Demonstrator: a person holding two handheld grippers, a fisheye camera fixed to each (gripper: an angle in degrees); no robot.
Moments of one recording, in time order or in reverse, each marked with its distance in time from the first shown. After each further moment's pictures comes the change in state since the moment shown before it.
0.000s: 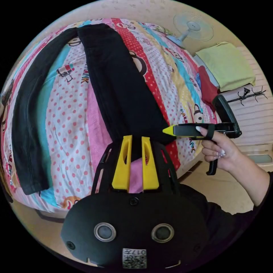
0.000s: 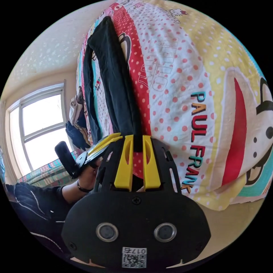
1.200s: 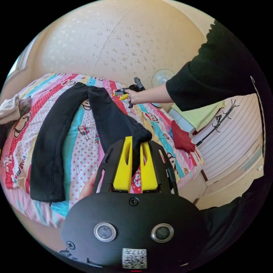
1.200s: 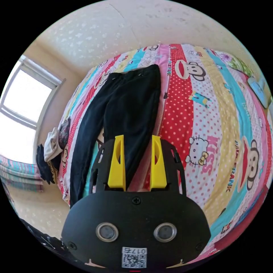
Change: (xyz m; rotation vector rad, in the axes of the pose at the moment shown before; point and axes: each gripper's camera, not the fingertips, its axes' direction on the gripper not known) left arm 0.104 0.166 -0.315 0.670 0.094 0.049; right arm -0.091 -0.303 0.049 0.284 0.403 -0.421
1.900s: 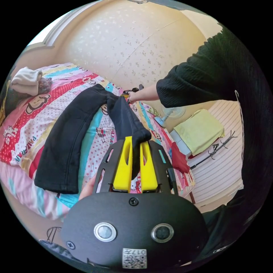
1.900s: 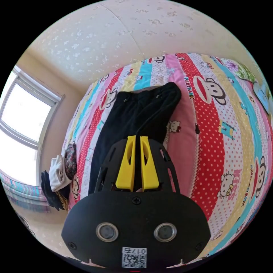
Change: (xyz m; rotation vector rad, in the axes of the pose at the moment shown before) left arm -0.058 0.040 -0.136 0.139 0.030 -0.208; right arm -0.099 -0.031 0.087 0.163 -0.005 0.062
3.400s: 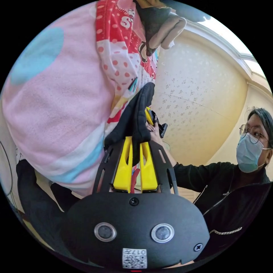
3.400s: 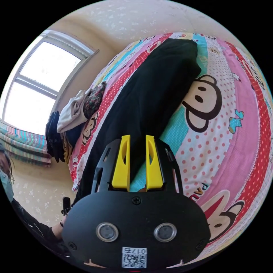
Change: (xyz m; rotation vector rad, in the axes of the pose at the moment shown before) left arm -0.262 0.238 -0.152 0.057 0.432 -0.961; right arm -0.062 0.287 0.081 -0.265 -0.138 -0.239
